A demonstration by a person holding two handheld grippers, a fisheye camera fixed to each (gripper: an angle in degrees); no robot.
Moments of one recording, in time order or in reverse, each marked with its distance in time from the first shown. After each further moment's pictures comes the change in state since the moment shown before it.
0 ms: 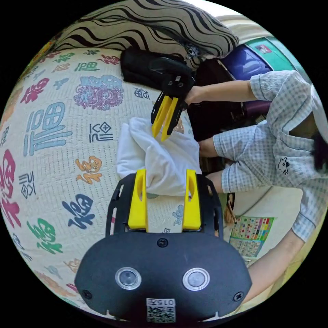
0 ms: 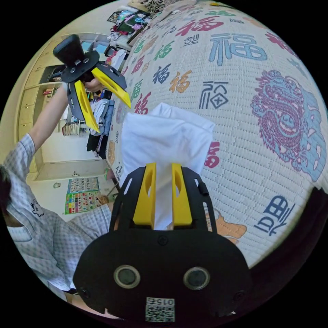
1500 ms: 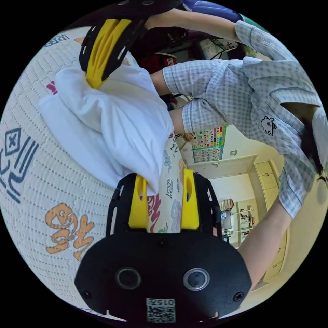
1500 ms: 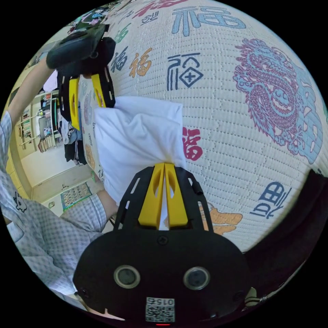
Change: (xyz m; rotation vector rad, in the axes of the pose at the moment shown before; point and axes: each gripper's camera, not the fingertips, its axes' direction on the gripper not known) left arm -0.177 -0.101 -0.044 -0.631 0.486 0.473; right arm 0.079 -0.011 -0.002 -0.161 0.142 0.225
